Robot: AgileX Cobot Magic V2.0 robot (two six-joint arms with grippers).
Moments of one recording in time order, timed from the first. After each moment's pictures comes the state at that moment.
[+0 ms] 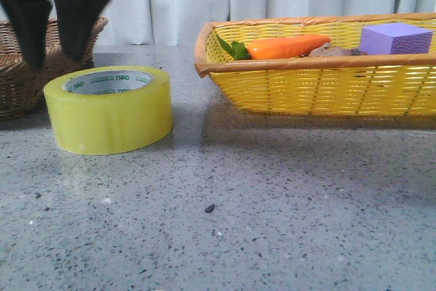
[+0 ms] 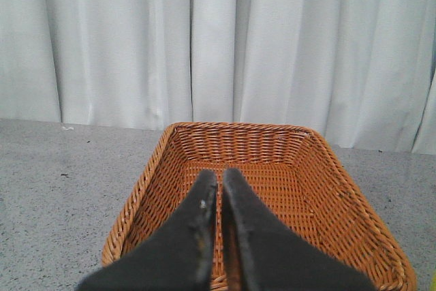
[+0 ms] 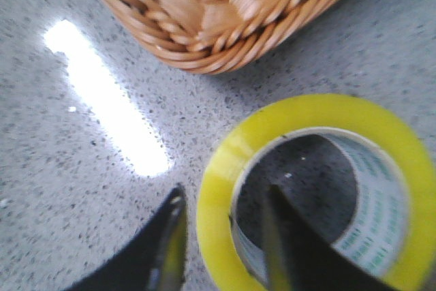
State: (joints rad) left arm 0.03 0.26 -0.31 -0.17 0.07 0.08; right arm 0.88 2.05 -2.12 -0.01 1.24 -0.02
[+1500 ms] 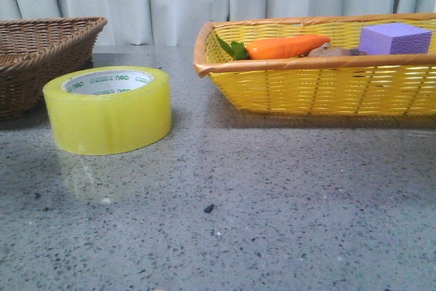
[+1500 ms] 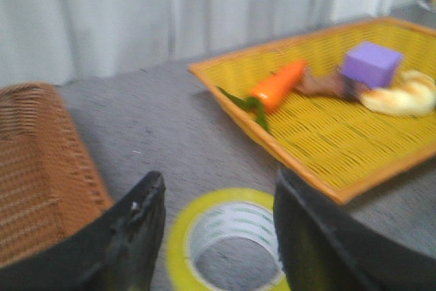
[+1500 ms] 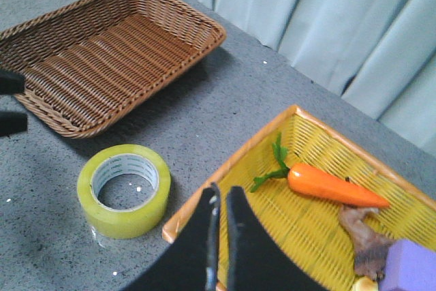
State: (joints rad) left arm -0.59 0.80 -0.64 -0.13 0.16 0.10; right arm 0.88 1.13 -1.55 -0.38 1.00 0.15
